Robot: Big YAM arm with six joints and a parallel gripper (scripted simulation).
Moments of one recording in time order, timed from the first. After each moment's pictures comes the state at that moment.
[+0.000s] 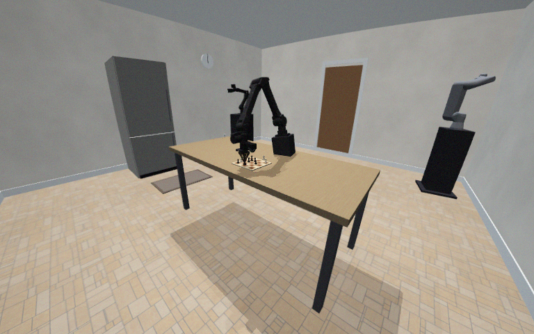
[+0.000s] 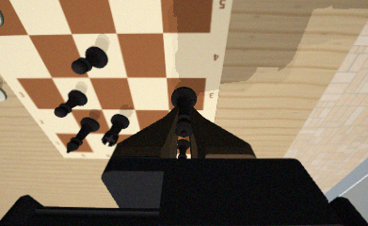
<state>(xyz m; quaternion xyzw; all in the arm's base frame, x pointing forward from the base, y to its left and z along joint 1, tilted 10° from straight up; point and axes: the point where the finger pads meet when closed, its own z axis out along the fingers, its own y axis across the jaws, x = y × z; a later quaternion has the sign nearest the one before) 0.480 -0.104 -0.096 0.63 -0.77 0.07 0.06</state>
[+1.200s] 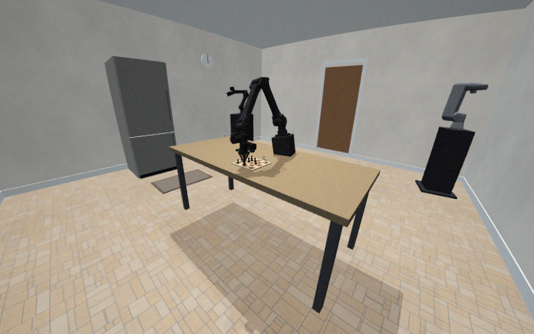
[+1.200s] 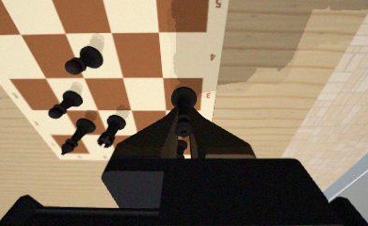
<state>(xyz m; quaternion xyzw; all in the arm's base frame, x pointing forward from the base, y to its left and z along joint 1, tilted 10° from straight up) 0.482 -0.106 -0.097 0.63 -0.77 0.07 0.05</state>
